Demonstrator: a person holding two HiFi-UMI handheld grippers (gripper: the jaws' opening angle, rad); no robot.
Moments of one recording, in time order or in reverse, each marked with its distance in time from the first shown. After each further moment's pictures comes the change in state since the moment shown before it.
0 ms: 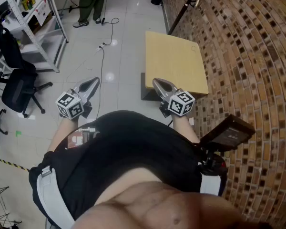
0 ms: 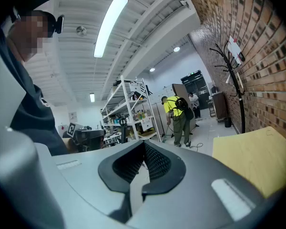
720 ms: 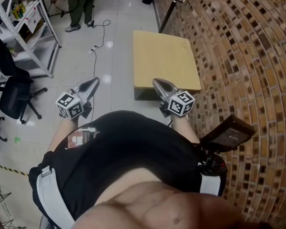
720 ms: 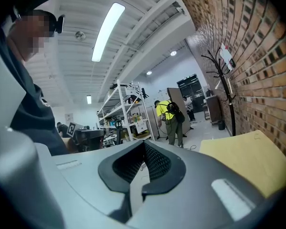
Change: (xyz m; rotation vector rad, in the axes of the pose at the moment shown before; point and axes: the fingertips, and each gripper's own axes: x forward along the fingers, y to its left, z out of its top) left arm 0.065 -0.053 -0.009 0.021 0.017 -0.053; right arm -0.070 -0.048 0.008 -0.001 -0.033 -0.050
